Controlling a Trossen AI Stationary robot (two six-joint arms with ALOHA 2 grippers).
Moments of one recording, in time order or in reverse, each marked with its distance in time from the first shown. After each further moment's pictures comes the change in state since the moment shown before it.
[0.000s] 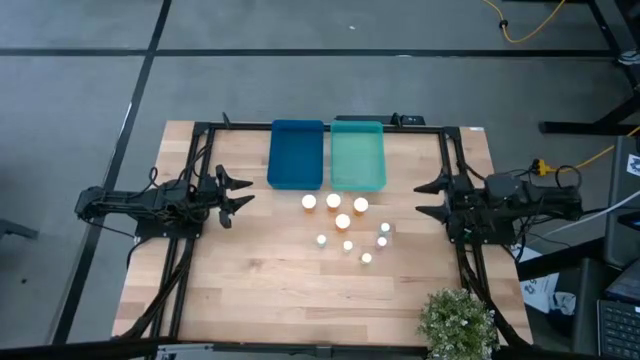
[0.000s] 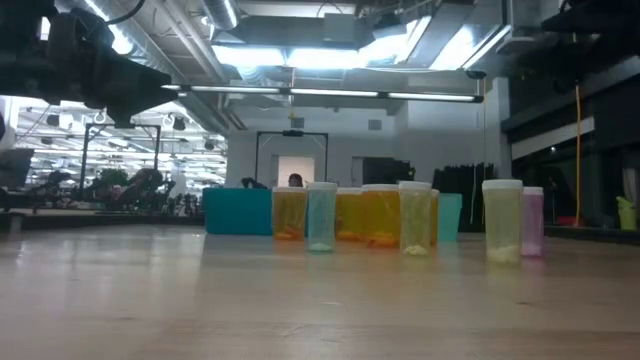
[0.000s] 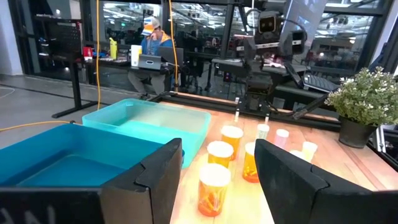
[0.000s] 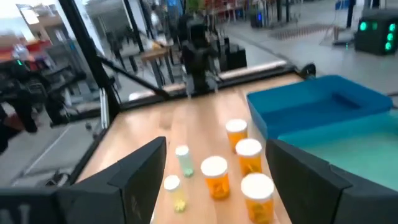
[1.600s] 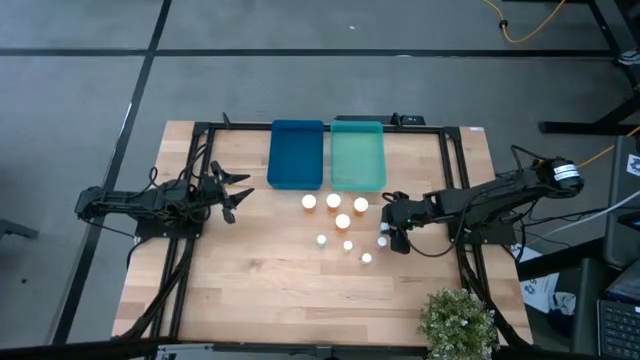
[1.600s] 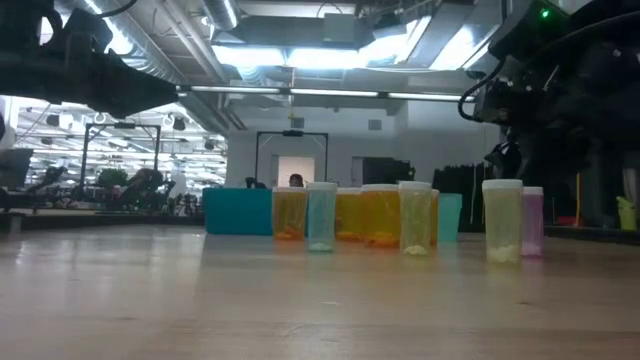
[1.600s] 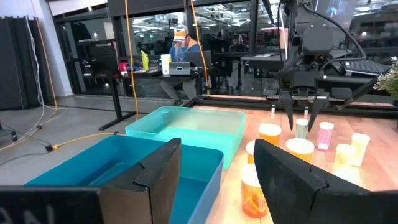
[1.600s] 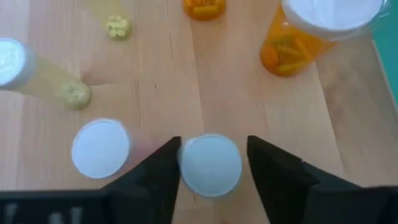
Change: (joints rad) left arm 0.000 0.000 0.000 0.001 -0.121 0.156; right arm 0.000 1.066 0.075 0.167 -0.072 -0.015
